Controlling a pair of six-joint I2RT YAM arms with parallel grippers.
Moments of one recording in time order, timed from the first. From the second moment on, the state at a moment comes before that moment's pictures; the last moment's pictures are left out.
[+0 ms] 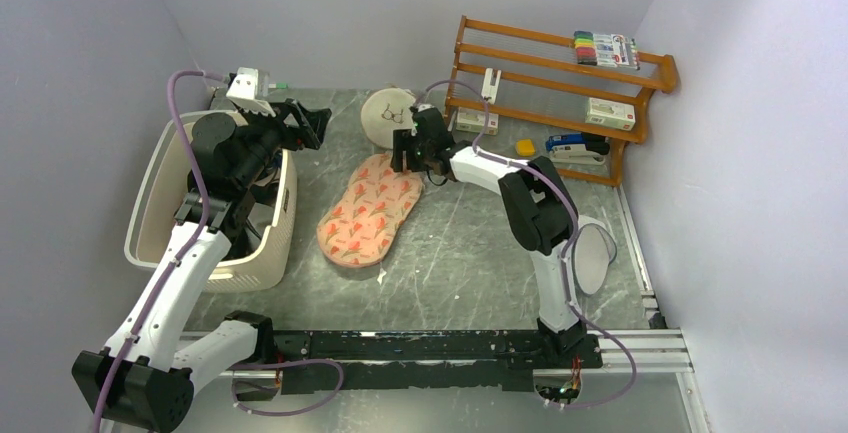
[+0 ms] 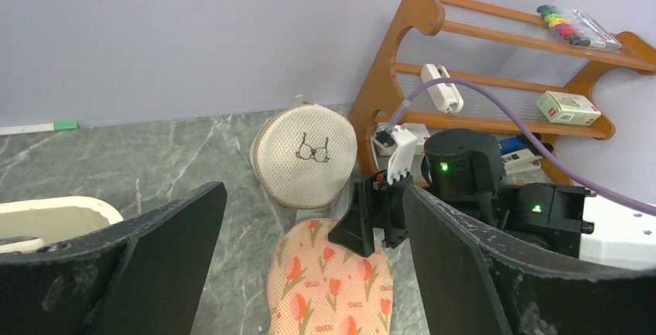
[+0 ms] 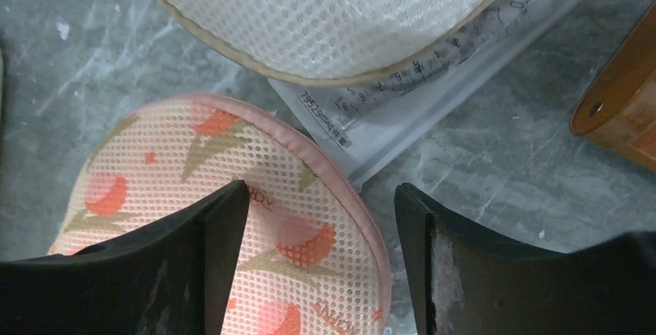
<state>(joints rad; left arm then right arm) -0.23 1.00 1.00 0.03 0.17 -0.24 0.58 2.13 1.50 -0.04 -0.03 0.38</state>
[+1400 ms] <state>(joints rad) -0.41 1.19 1.06 -0.12 0.22 -0.17 0.58 1.22 0.57 0.13 -0.17 0.46</state>
